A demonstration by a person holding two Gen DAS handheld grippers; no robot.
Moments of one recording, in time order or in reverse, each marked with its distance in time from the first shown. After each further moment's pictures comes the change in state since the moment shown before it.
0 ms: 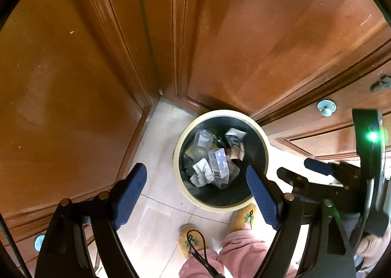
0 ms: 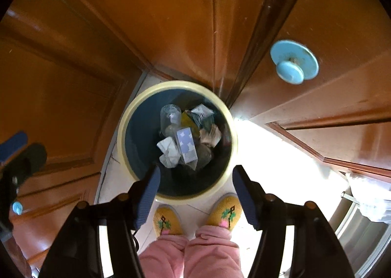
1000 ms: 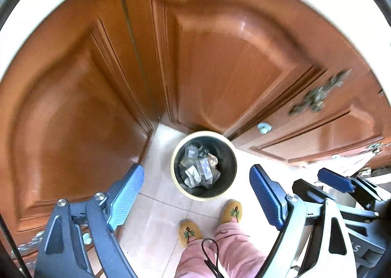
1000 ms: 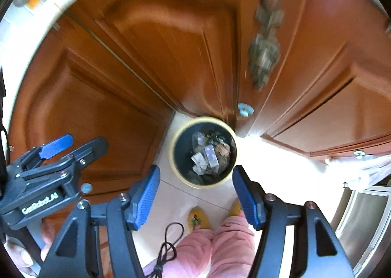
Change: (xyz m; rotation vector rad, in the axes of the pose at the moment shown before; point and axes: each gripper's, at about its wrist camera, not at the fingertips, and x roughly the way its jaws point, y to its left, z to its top) left arm -0.200 -0.042 0.015 0.064 -0.105 0.002; right arm -0.235 0.009 -0.045 0.106 -0.223 0.114
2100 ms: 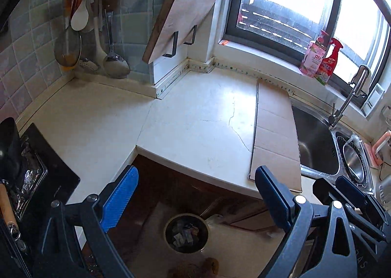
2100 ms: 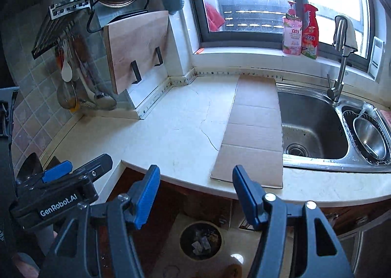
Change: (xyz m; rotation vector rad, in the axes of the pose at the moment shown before) left arm -0.301 -0.073 0.103 -0.037 -0.426 0.000; right arm -0.324 0.032 0.061 0.005 -0.571 -0.063
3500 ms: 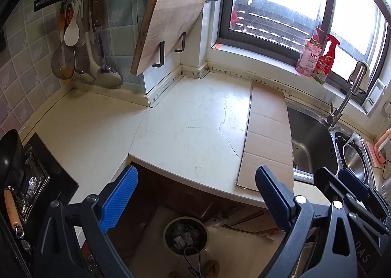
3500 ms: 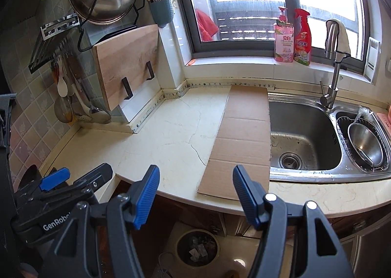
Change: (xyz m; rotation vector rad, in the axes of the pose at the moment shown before) left arm -0.004 -0.043 0.013 0.037 -0.007 0.033; right arm -0.011 -0.031 0.020 0.027 -0.035 -0.003
